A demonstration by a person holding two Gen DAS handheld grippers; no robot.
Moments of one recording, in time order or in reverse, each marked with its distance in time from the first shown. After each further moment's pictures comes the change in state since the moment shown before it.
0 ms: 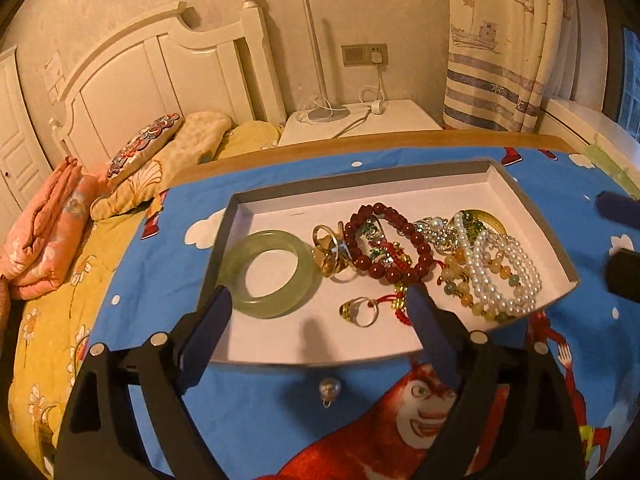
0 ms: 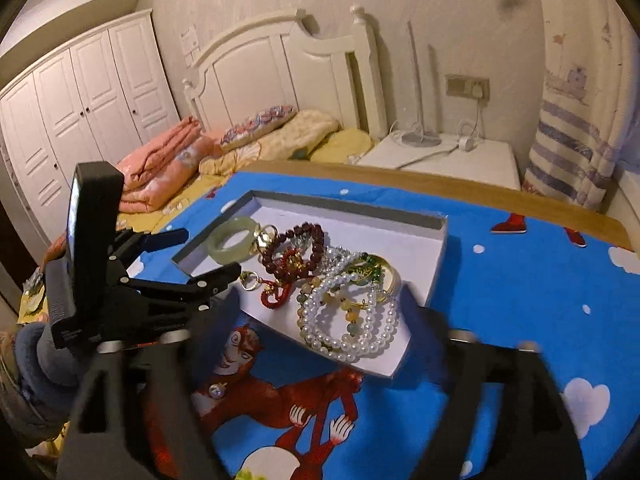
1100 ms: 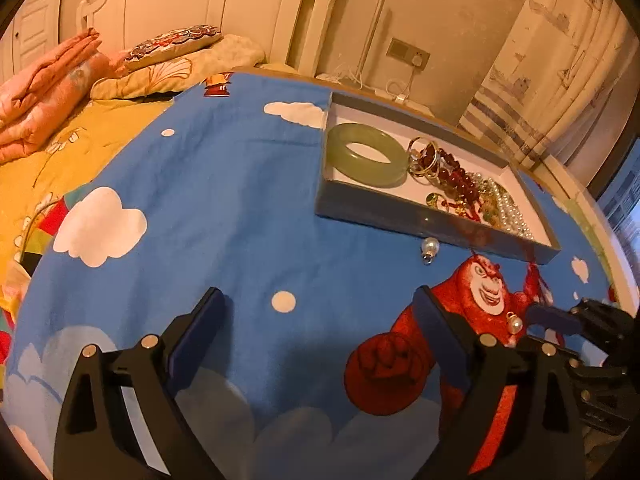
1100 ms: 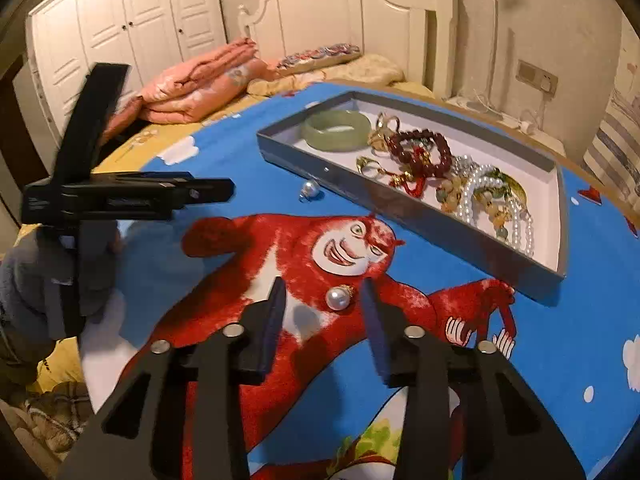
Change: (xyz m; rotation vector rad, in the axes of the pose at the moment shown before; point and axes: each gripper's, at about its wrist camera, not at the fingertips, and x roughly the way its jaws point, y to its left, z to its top) left arm -0.022 0.113 -0.111 -0.353 0.085 -0.210; right arm 0.047 0.100 -0.074 -0.191 0.229 0.039
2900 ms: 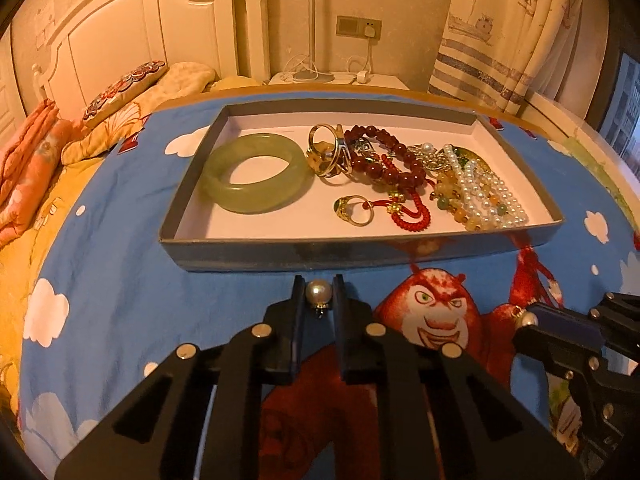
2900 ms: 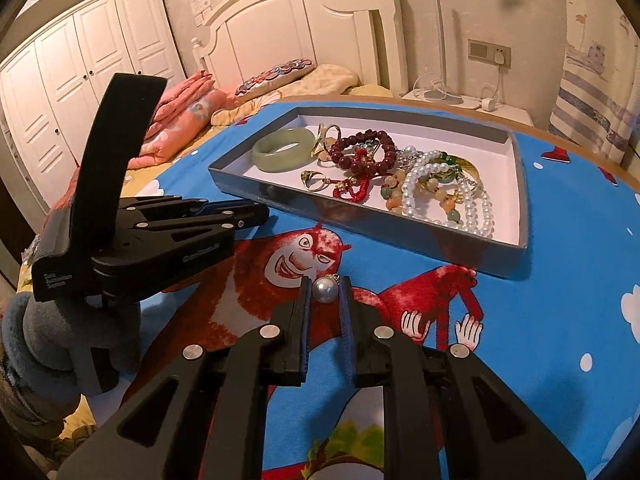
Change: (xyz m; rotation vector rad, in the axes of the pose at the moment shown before) left arm 0.049 -0.095 0.019 0.237 0.023 0.061; right arm -0.013 -0.029 -0.005 0.172 -0.076 -0.038
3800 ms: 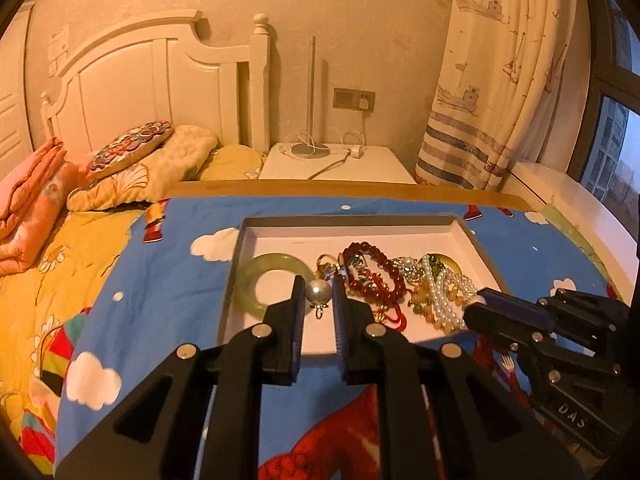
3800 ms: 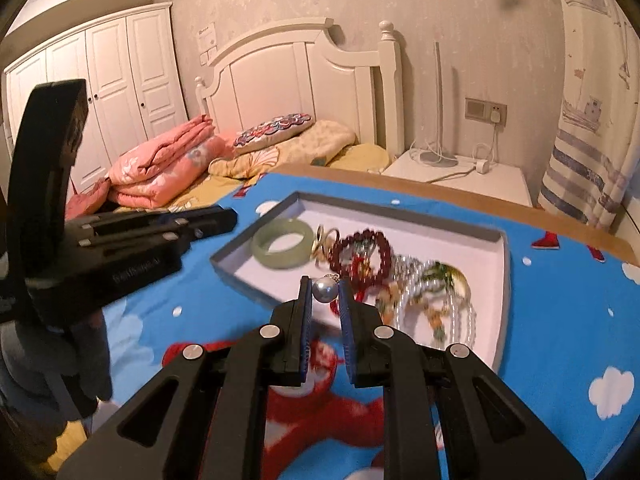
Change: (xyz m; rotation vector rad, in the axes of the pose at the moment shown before) left arm -0.065 0.009 0.056 0.004 -0.214 -0.031; right arm -0.012 0.006 0.065 -0.031 -0.177 -0.031
